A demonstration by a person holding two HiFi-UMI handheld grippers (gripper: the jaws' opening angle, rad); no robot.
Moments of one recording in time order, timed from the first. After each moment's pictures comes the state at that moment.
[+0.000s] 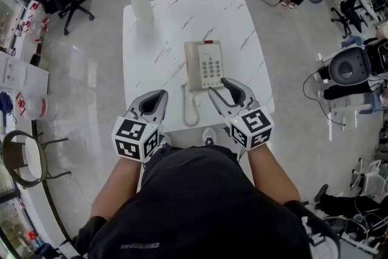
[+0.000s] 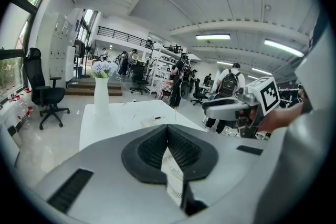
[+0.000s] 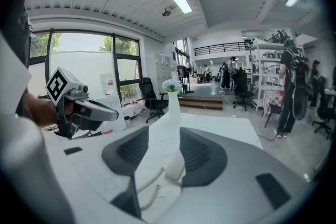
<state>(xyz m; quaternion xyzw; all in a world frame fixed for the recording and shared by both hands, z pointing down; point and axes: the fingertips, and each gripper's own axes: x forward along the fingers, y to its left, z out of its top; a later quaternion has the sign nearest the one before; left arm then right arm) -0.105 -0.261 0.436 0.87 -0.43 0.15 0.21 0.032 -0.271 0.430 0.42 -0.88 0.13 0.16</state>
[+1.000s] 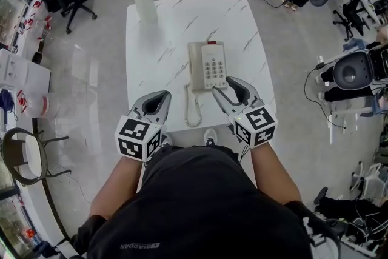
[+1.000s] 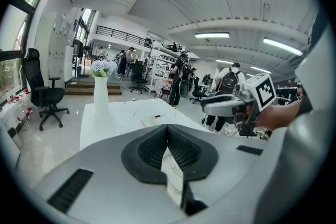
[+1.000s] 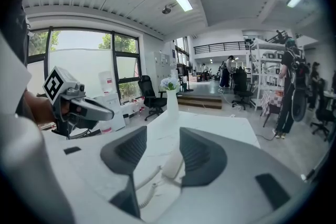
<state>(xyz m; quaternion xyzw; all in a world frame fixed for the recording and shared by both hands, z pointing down) -0.107 -0.258 0.439 0.87 -0.42 0.16 0.20 0.036 -0.278 0.432 0.43 -0.88 0.13 0.18</state>
